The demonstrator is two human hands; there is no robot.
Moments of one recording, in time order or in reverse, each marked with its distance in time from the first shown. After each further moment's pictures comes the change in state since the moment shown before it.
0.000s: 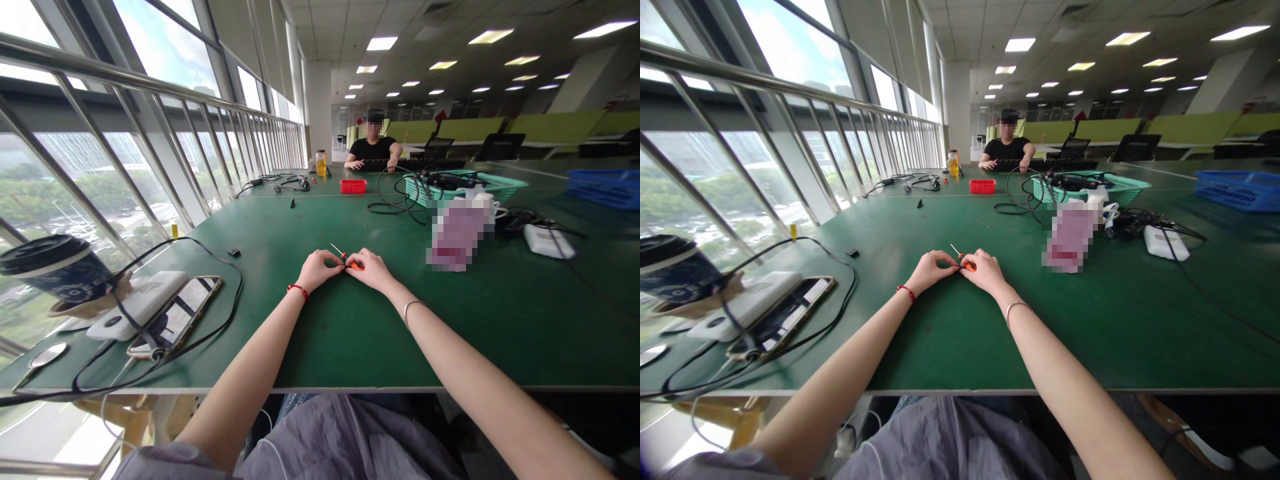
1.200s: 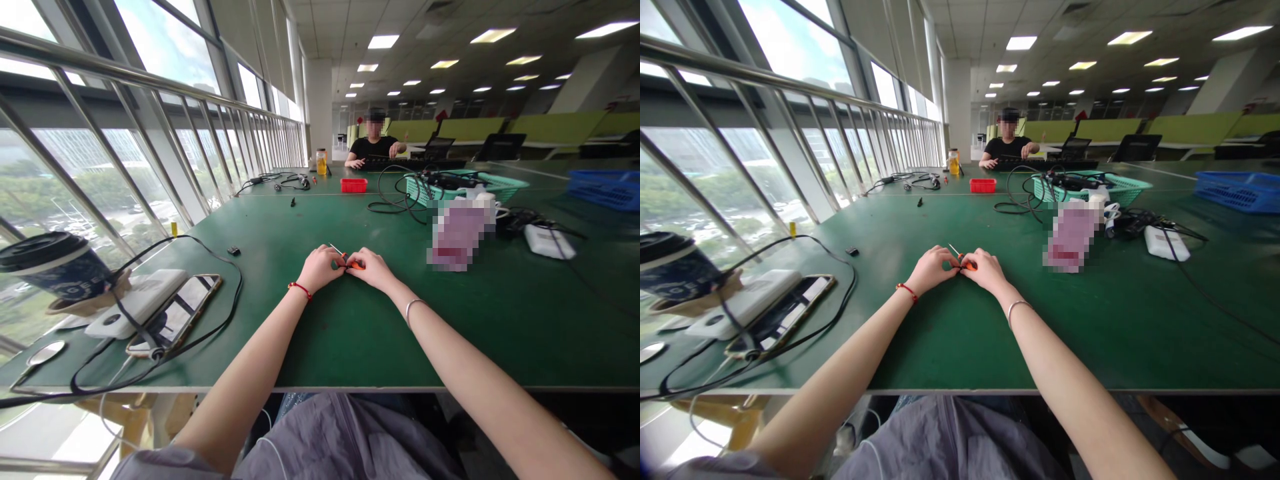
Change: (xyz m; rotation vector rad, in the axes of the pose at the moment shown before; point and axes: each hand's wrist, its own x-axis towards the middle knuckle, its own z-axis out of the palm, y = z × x) left_hand 0.000 0.012 -0.004 0.309 -0.055 0.206; right_hand 0.001 0.005 0.000 0.025 -0.017 -0.030
